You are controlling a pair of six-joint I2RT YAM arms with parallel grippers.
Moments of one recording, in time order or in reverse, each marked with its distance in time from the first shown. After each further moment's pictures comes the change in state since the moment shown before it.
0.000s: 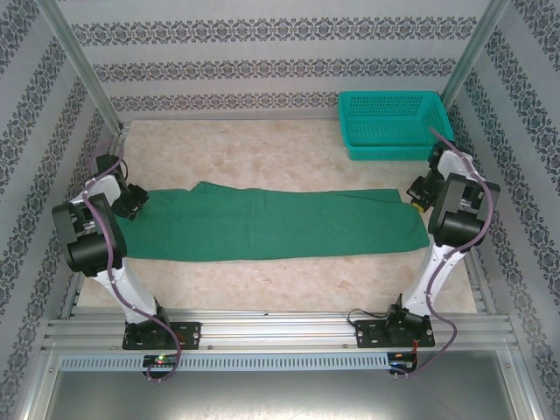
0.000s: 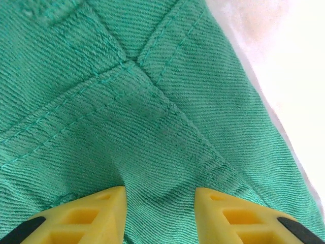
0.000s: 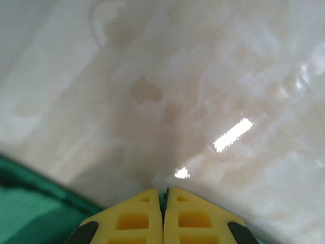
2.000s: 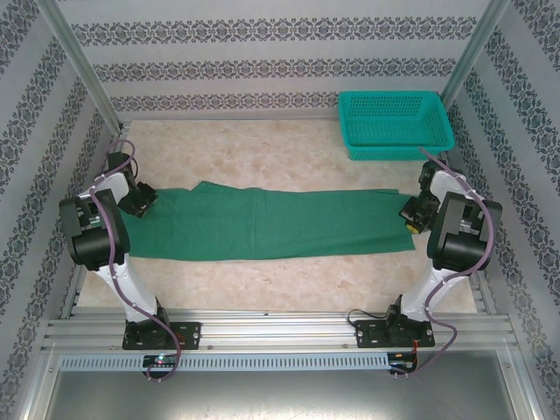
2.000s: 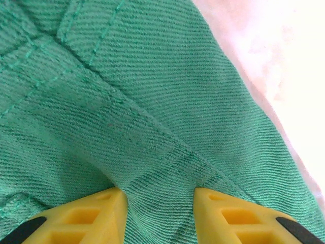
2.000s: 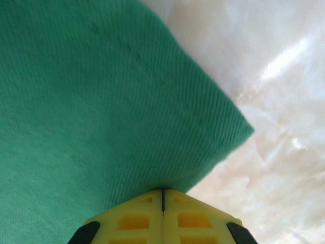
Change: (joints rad) left arm -0.061 0.048 0.021 0.016 0.004 0.003; right arm 0.035 -0.238 -0.364 0.079 0.051 0.004
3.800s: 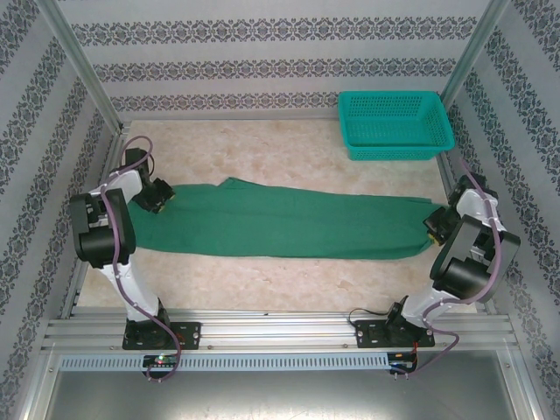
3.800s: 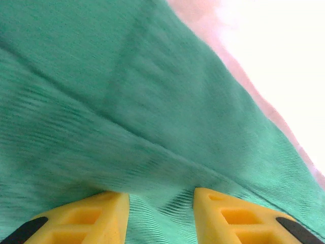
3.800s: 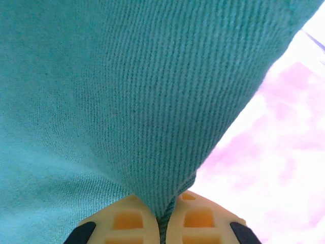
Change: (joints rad) left arm -0.101 -0.019 -0.011 -0.003 0.062 0.002; right arm -0.237 -0.207 -0.136 0.032 -0.043 0.023
